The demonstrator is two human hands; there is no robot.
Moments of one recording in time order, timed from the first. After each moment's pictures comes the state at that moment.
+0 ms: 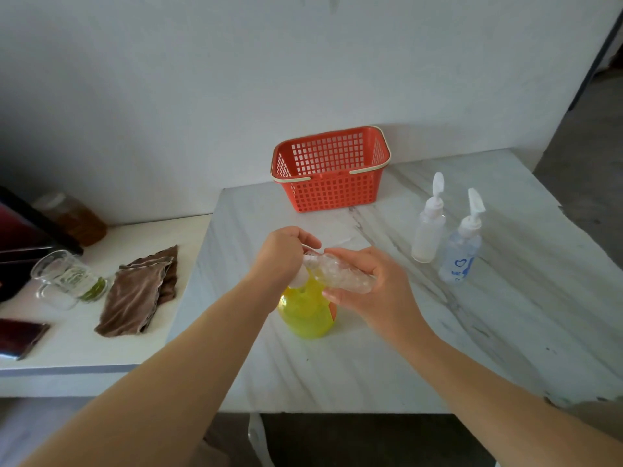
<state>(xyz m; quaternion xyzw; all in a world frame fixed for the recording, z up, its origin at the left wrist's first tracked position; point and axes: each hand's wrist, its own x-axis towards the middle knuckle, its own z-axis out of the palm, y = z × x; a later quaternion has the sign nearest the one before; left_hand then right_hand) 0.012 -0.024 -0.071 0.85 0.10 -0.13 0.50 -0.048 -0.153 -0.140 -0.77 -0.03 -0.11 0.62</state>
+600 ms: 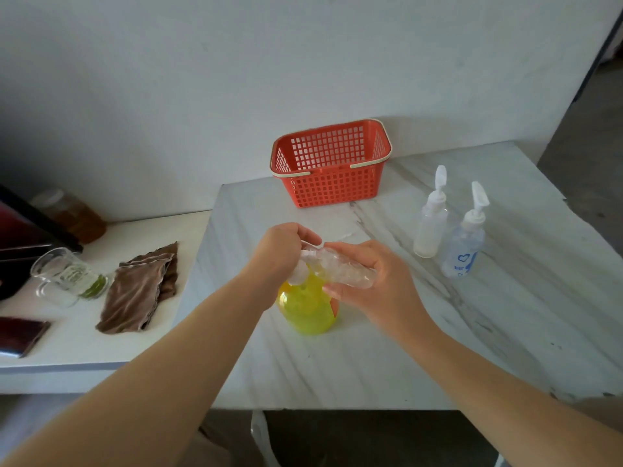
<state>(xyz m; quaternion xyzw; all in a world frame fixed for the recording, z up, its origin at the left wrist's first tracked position) 0.012 -0.024 -0.066 0.85 0.10 -0.15 0.49 -0.047 -0.154 -0.136 -0.79 -0.04 -0.11 0.61</state>
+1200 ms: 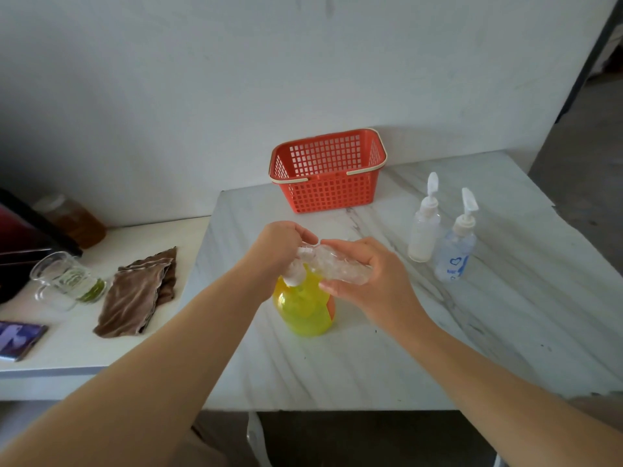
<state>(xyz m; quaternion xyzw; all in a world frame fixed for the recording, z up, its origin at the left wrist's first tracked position) 0.012 -0.027 -0.052 0.87 0.09 -0.15 0.47 -0.048 -0.156 -0.121 -0.79 -0.04 -0.11 0.60</state>
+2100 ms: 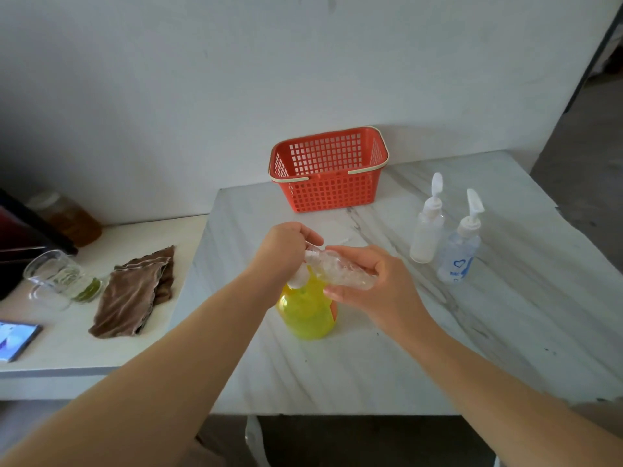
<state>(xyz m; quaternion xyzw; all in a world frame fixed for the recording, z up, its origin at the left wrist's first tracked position) 0.015 -0.030 -0.066 0.86 0.08 -0.14 0.48 -0.048 -0.159 -0.130 -0.76 -0.02 -0.08 0.64</state>
